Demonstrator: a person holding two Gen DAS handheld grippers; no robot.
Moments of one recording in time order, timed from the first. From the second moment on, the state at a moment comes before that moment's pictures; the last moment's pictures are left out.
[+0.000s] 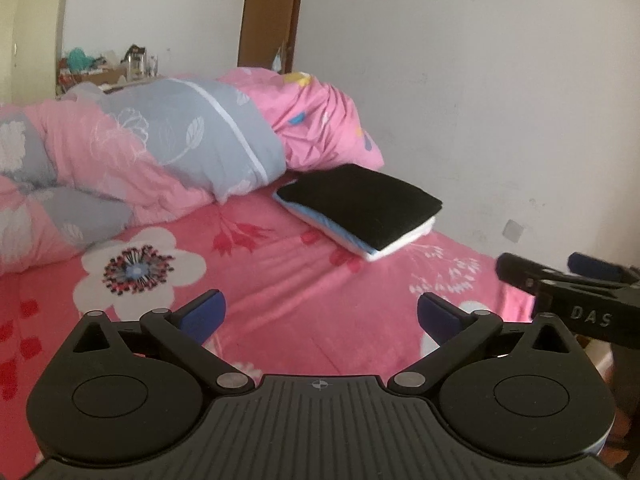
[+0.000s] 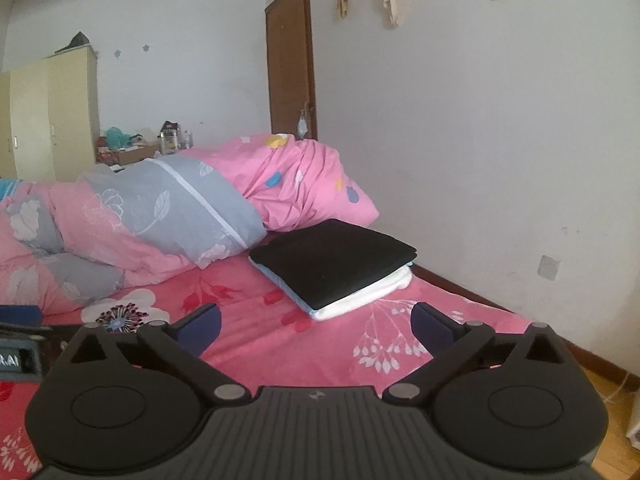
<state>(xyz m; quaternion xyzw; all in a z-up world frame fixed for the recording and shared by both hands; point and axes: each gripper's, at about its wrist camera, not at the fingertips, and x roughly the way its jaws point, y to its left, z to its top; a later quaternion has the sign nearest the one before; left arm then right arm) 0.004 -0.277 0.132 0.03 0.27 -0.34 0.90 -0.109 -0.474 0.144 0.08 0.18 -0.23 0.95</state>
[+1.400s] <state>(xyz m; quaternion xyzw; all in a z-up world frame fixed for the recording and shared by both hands) -0.034 -0.261 0.121 0.03 0.28 -0.28 0.92 -0.155 -0.443 0.125 0.10 0.22 -0.31 0.92</state>
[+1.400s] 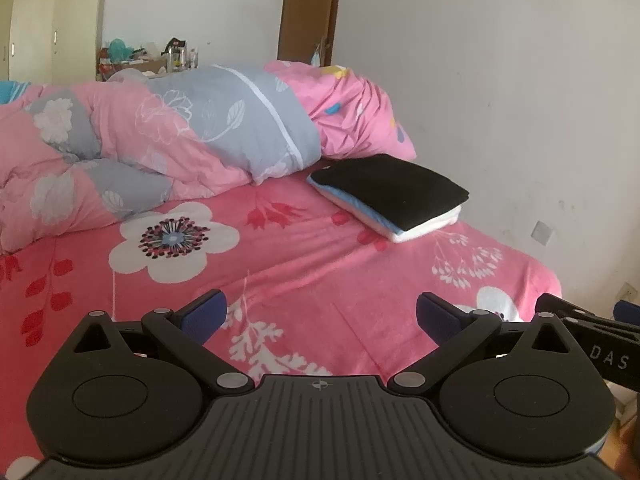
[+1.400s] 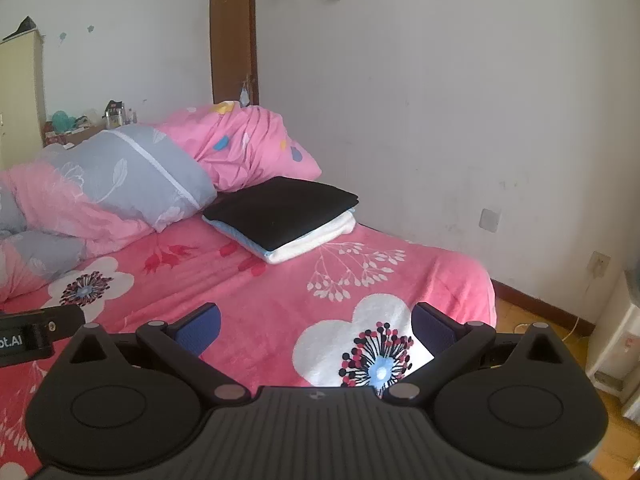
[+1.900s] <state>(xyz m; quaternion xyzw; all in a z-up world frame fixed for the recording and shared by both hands) -0.035 -0.255 0.125 0.03 0.27 -0.27 0.92 -0.151 -0.425 0.130 0.08 0.23 -0.29 0.93</state>
